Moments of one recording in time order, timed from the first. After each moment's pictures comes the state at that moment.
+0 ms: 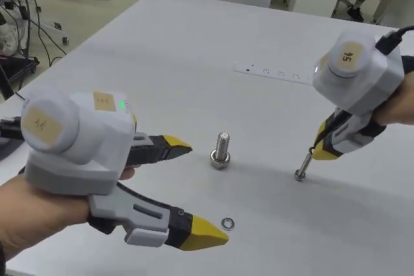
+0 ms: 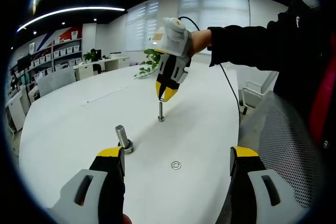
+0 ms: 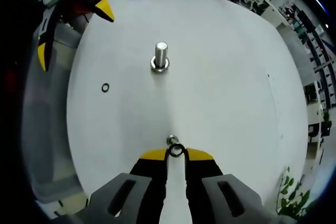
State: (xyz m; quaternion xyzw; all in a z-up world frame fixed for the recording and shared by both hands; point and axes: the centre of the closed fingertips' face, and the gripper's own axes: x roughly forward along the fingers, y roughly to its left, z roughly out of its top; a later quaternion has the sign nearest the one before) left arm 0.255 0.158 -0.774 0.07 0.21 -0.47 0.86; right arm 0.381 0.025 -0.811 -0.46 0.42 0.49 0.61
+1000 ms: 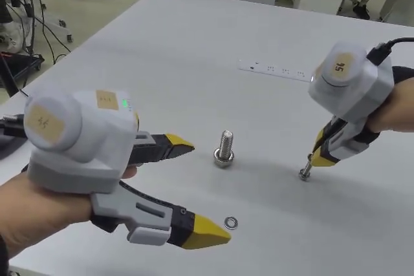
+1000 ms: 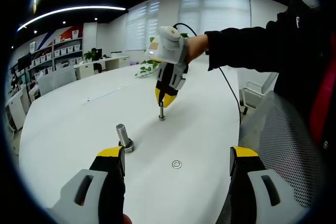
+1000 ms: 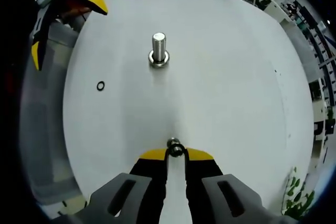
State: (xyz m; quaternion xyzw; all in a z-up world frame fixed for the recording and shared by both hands) left arm 0.256 0.160 -0.773 0.07 0.21 -0.47 0.86; right arm 0.385 0.025 -0.832 -0.45 0.44 0.49 0.60
